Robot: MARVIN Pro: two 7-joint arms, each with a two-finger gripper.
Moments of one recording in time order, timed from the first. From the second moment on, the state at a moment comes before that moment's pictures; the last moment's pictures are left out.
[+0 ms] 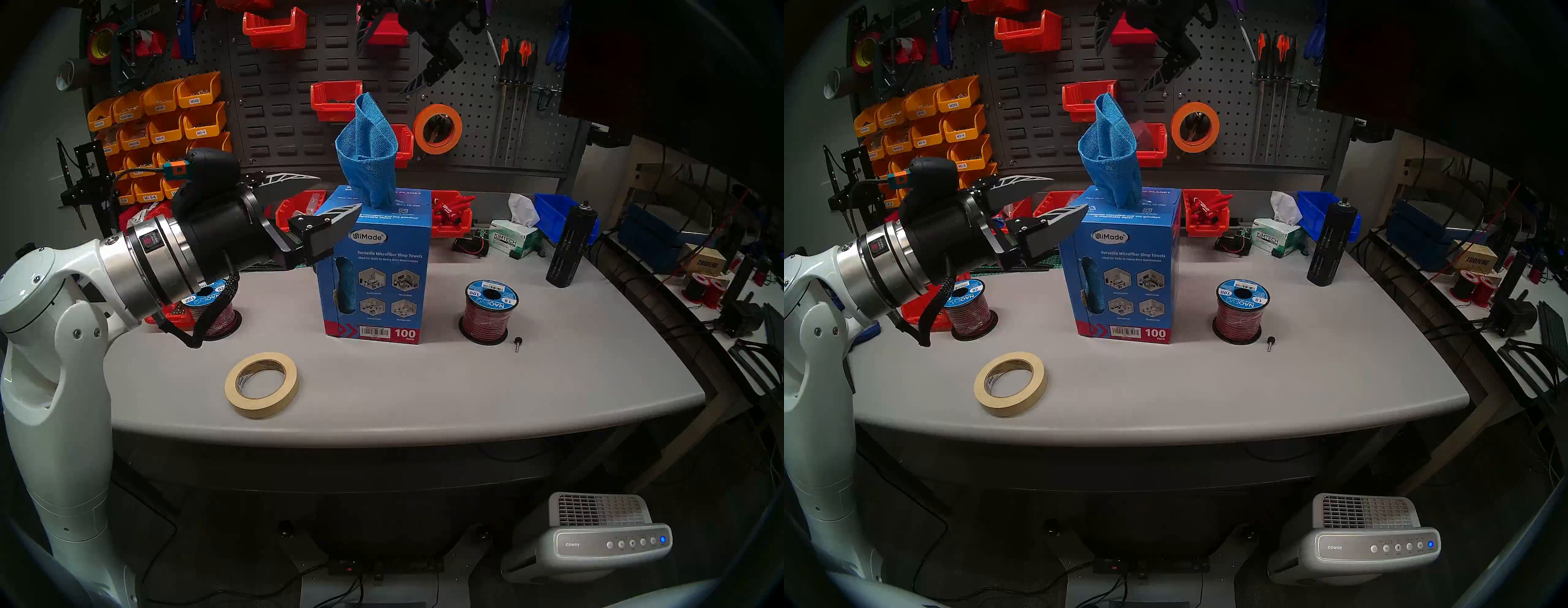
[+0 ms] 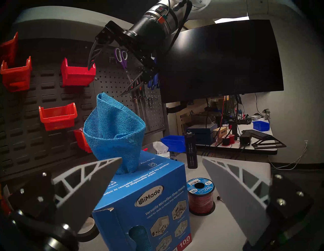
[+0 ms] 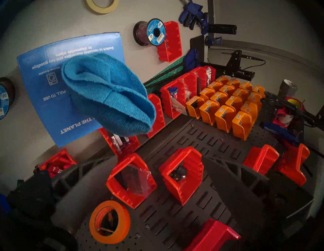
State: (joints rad) left arm 1.57 -1.13 -1.94 -2.43 -0.61 0.73 -0.70; right arm 0.99 -1.61 -1.33 -0.70 1.37 -0.96 0.87
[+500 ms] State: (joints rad) left arm 1.56 -1.13 -1.92 -2.43 -0.61 0.72 -0.71; right arm 0.99 -1.60 -1.30 -0.70 1.39 -0.96 0.87
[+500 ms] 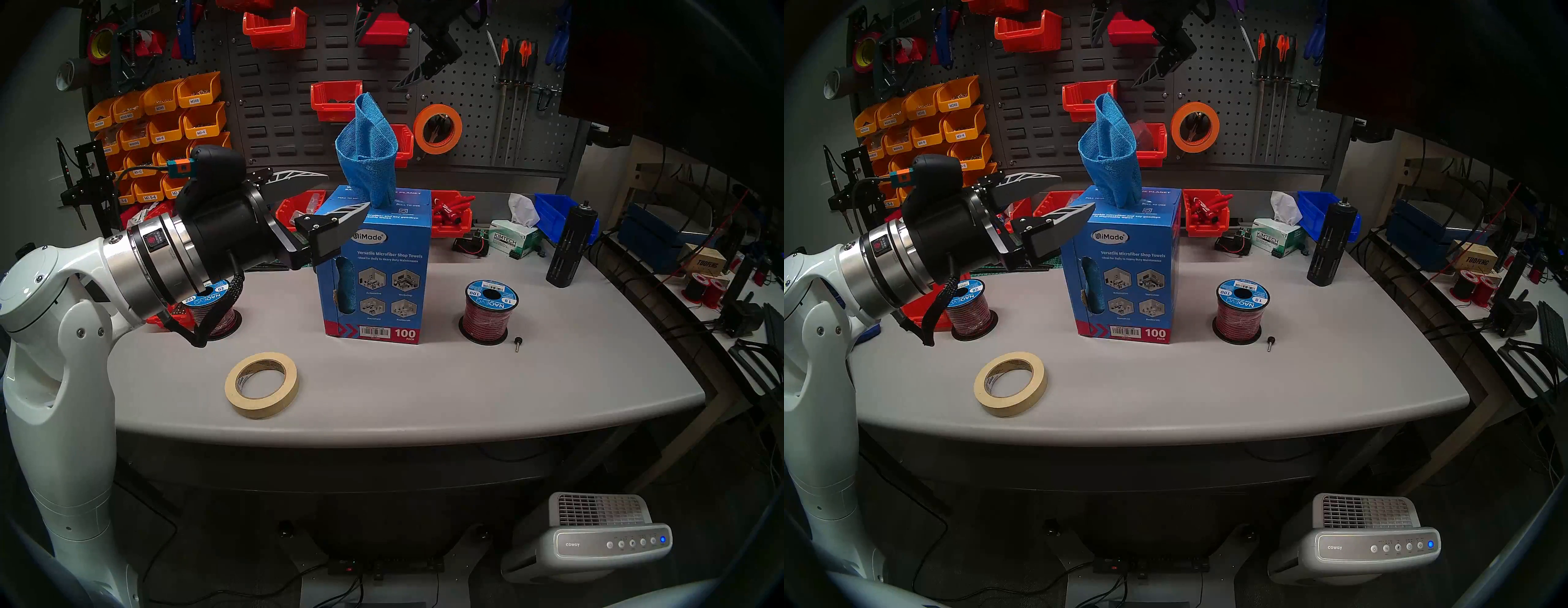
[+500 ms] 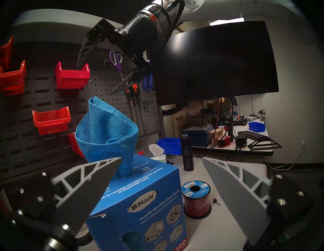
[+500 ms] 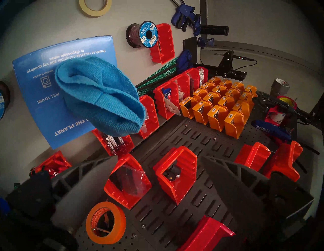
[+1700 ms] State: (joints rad) left arm 1.53 -1.14 -1.88 -2.43 -0.61 0.69 -0.72; right arm 1.01 -1.63 -1.24 -0.74 1.42 -0.96 0.87
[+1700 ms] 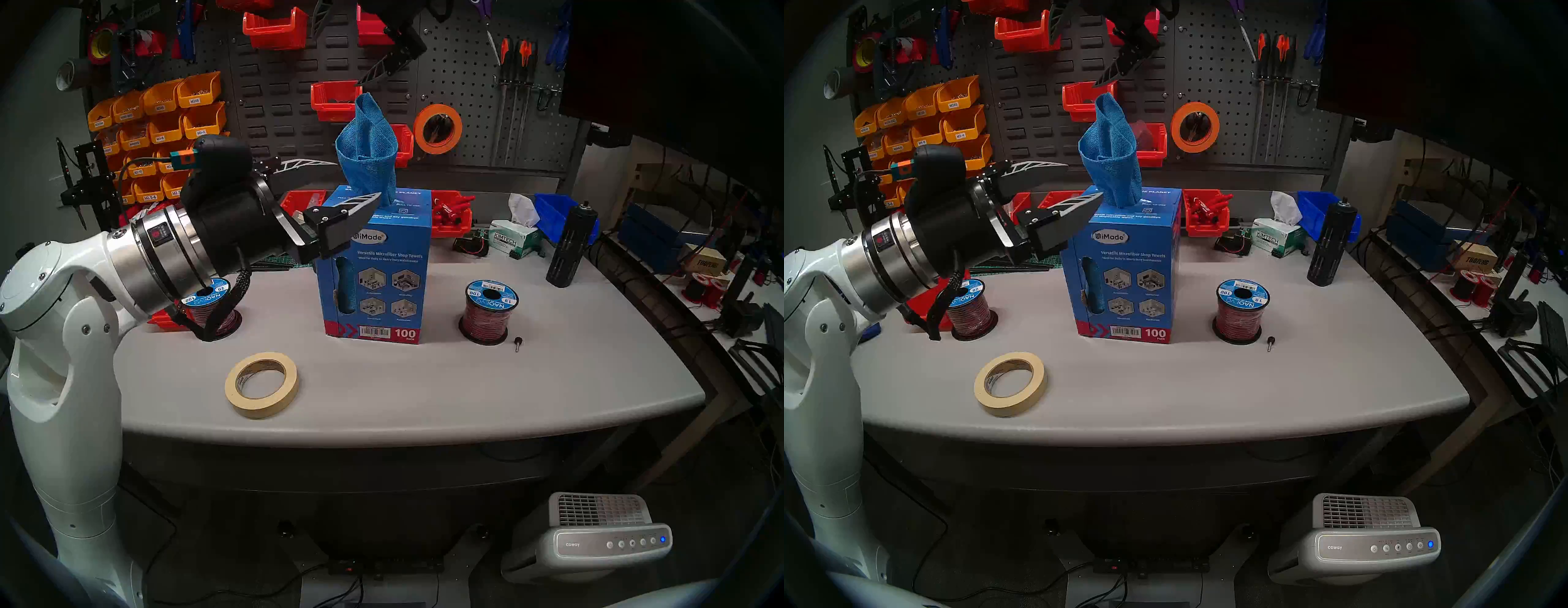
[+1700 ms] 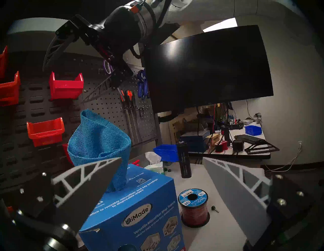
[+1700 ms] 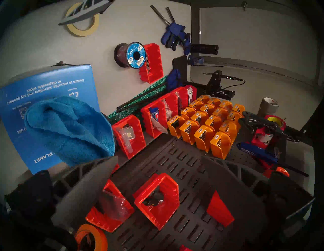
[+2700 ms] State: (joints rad) left arm 1.51 -1.15 -1.83 -2.43 -0.60 0.67 -0.71; right arm 1.01 -1.61 -1.24 -0.81 1.42 -0.96 0.87
